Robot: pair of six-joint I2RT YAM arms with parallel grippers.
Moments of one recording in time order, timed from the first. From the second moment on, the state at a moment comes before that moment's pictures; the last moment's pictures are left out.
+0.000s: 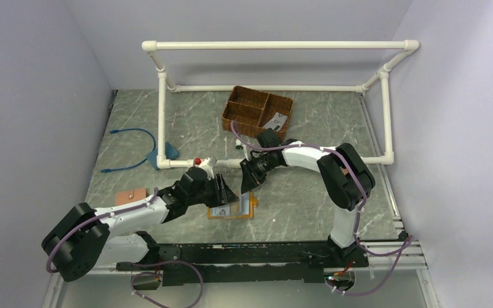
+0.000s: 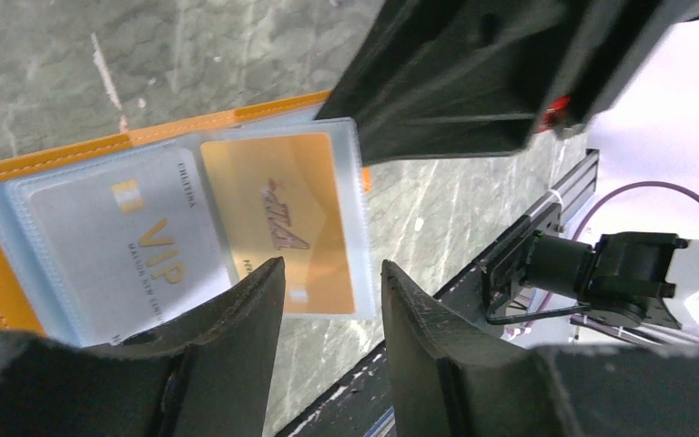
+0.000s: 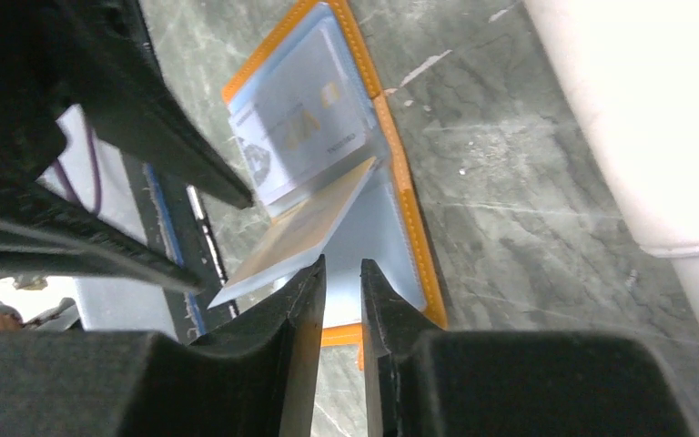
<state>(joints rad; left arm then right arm) -0.77 1.18 0.43 0.16 0.19 -0.94 0.60 1.88 1.11 -0.37 -0.85 -0.06</state>
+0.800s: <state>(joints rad) -0.73 1.25 0.35 0.31 0.23 -0.99 0.60 1.89 1.10 -0.35 -1.01 0.01</state>
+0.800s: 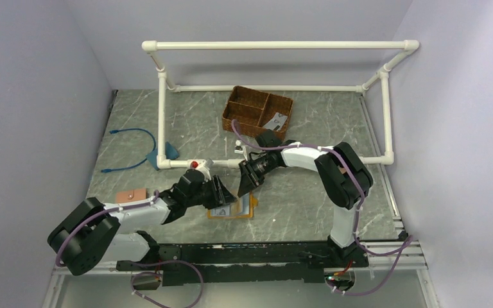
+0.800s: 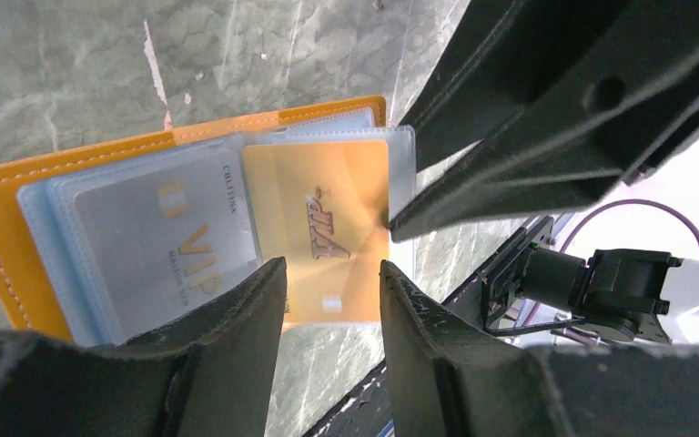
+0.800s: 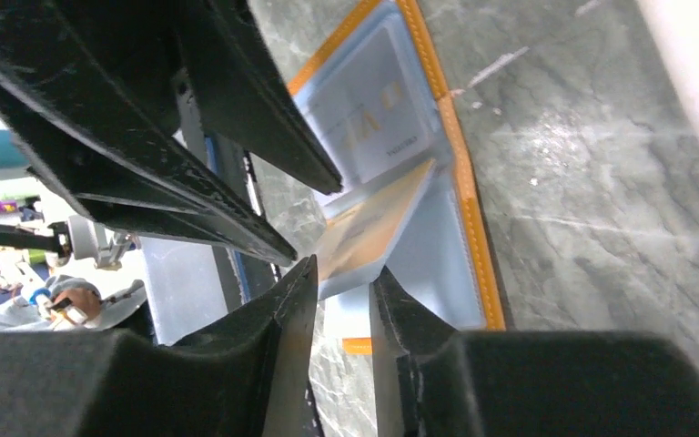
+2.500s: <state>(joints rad) -0.69 0.92 0.14 0.52 0.24 -1.01 0.53 1.90 1.08 -0.27 -1.36 0.02</state>
